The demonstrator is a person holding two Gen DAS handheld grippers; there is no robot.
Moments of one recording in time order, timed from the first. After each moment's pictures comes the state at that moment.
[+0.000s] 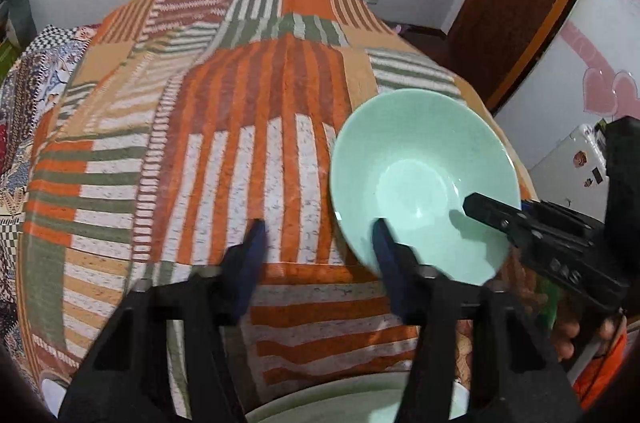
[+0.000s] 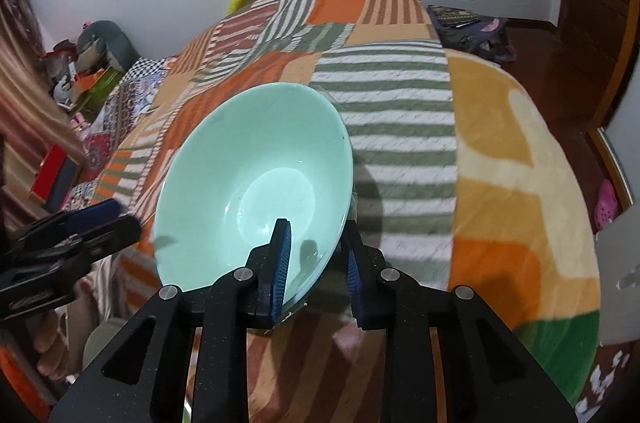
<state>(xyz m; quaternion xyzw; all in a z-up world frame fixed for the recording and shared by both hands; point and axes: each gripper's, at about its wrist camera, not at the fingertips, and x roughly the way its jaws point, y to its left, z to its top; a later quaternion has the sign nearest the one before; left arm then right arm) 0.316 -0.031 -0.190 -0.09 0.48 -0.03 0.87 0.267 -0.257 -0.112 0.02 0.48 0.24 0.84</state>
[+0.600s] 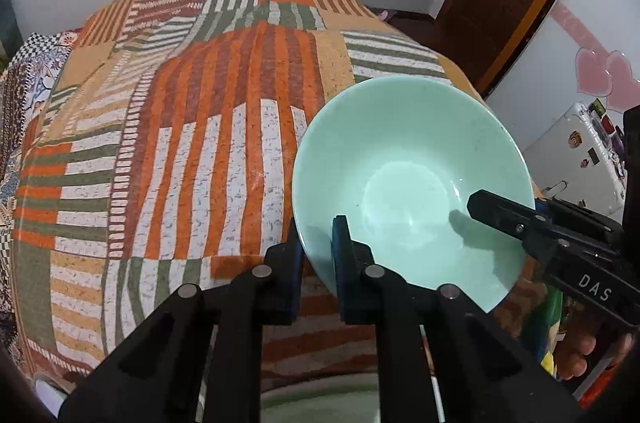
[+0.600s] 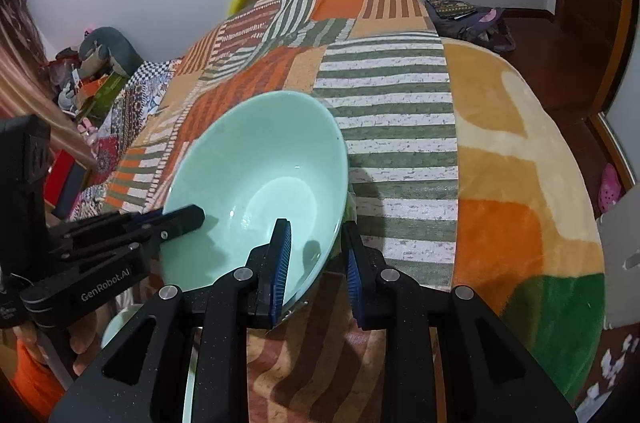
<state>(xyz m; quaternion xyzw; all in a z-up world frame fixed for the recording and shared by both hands) 0.315 -0.048 -0.192 -0.07 0.49 -0.05 0.87 0.260 -0.254 -0.107 0.04 0.48 0.24 0.84</state>
